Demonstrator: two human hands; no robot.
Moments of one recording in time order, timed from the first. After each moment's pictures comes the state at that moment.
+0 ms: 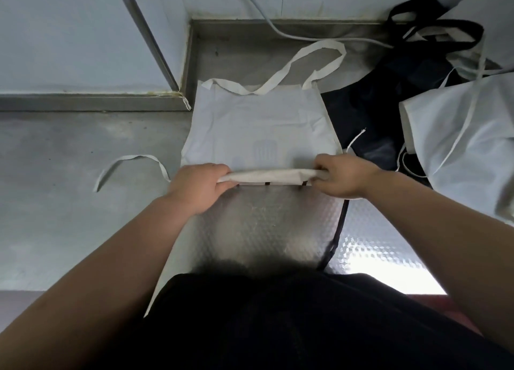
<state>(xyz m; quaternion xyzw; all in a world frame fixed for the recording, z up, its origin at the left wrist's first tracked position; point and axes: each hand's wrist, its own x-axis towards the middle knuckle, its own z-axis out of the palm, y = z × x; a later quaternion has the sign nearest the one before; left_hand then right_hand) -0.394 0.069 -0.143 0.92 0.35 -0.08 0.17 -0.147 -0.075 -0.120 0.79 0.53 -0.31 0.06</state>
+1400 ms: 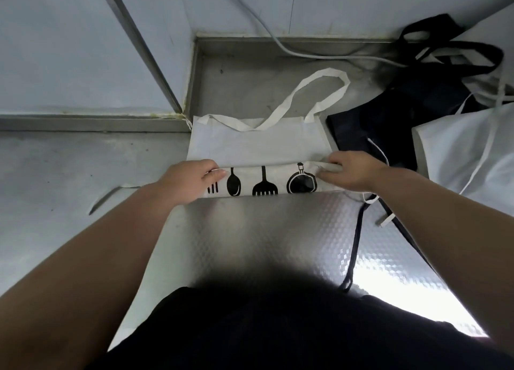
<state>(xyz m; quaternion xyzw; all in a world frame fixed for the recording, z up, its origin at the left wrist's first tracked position) -0.382 0.140 -0.146 0.85 0.42 -0.14 0.28 -0.104 -0.030 -0.129 0.80 0.47 -0.36 -0.05</state>
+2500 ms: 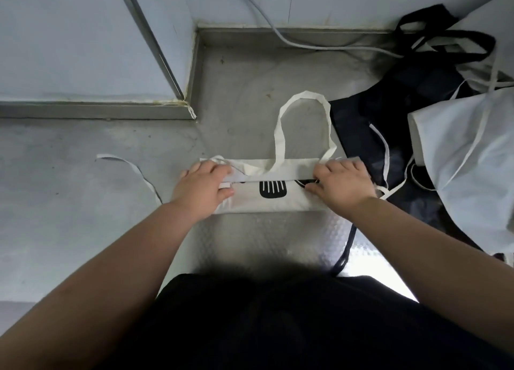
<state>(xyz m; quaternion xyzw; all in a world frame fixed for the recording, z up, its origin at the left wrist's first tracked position) -0.390 0.083 -0.155 0.91 0.38 -0.10 0.15 -0.164 -0.066 -0.140 0.81 0.56 -0.15 0.12</state>
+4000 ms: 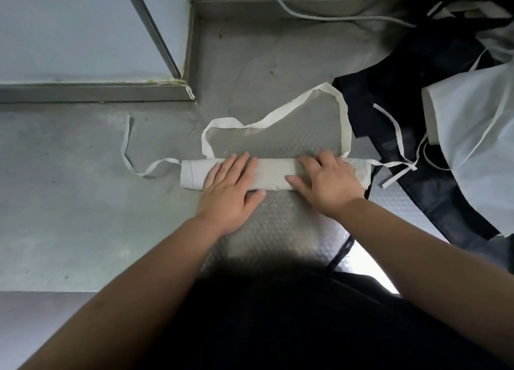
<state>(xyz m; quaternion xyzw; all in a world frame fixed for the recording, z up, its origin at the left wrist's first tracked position) -0.390 0.034 -0.183 0.93 0.33 -0.05 0.17 -0.207 -0.069 -0.155 0.84 0.50 -0.21 0.01</state>
